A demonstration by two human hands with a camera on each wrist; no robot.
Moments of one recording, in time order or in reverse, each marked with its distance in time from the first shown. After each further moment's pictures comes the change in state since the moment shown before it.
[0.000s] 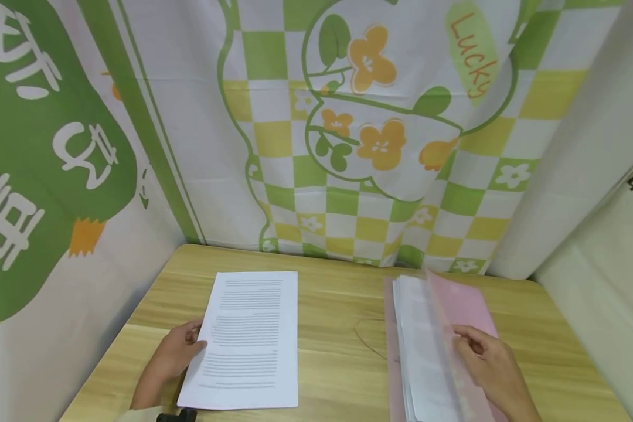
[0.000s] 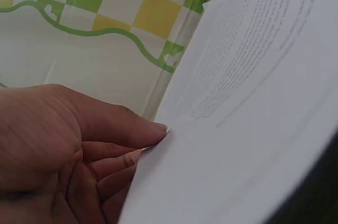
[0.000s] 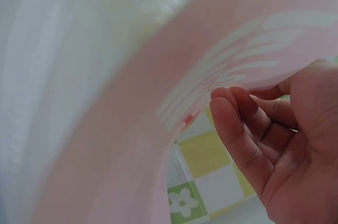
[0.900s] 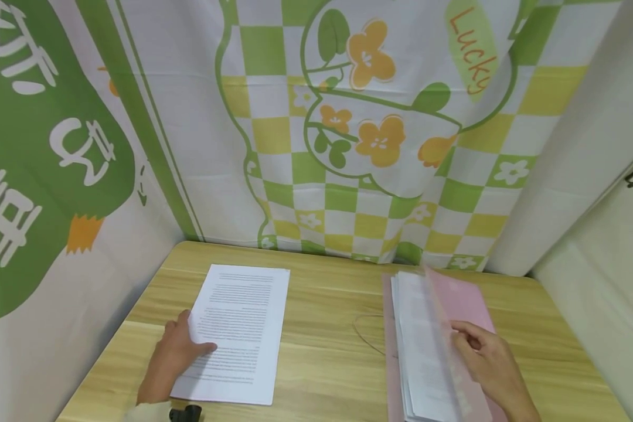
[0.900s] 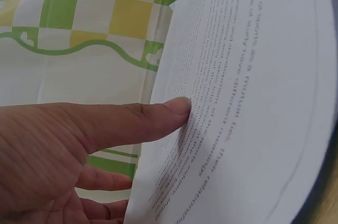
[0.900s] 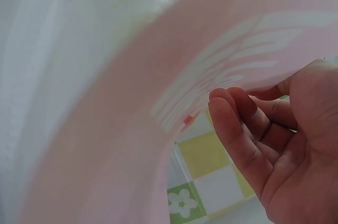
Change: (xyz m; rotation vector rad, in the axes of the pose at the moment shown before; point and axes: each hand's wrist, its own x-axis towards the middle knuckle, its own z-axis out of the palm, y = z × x) left_hand -0.004 0.006 0.005 0.292 0.105 -0.026; right_hand -0.001 0.001 -0.001 0.014 0.001 -0.024
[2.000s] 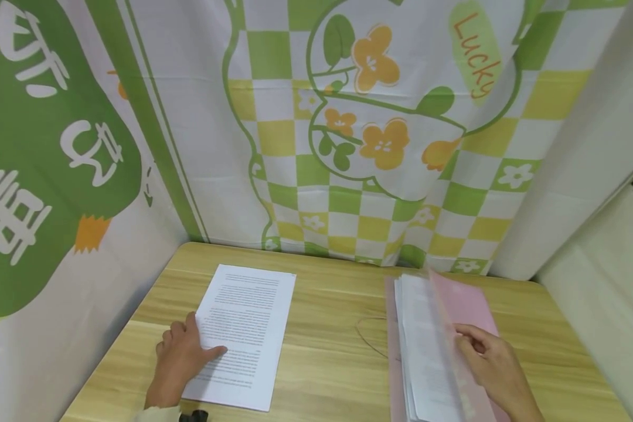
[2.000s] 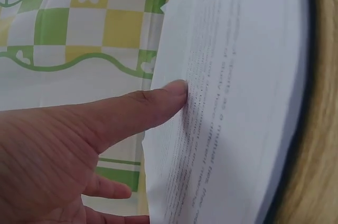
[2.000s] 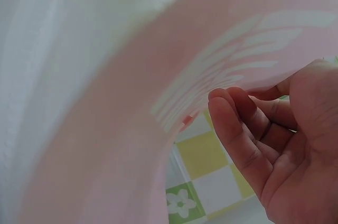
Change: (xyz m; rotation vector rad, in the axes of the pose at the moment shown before) left_hand -0.015 0.010 0.005 0.134 0.039 0.024; right_hand 0.001 0.000 -0.001 0.005 -0.014 0.000
